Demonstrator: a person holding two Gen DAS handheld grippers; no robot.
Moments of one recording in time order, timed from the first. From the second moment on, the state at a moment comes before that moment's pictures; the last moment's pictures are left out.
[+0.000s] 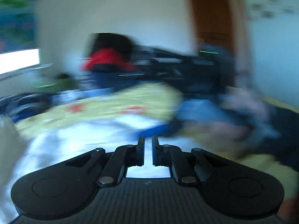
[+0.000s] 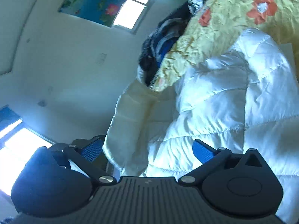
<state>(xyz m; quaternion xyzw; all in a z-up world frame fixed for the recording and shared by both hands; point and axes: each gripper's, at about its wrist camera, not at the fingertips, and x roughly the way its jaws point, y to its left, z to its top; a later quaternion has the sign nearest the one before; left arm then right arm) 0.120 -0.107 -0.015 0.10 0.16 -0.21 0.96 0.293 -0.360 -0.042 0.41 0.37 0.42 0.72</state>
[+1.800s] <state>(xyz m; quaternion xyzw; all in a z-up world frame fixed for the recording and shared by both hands) 0.145 -0.164 -0.040 0.13 0.22 -0.28 0.93 0.320 -0.396 -0.064 0.45 0.30 0.42 0.73</state>
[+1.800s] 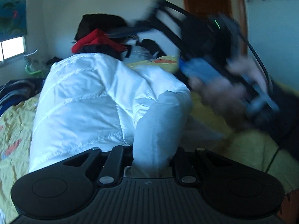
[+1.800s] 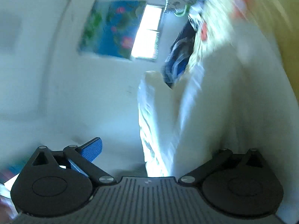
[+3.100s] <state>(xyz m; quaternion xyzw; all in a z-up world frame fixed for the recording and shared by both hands) 0.275 -0.168 -0.051 0.20 0.23 -0.22 0.93 0.292 -0.469 -0.001 0.29 0.24 0.15 0.92</state>
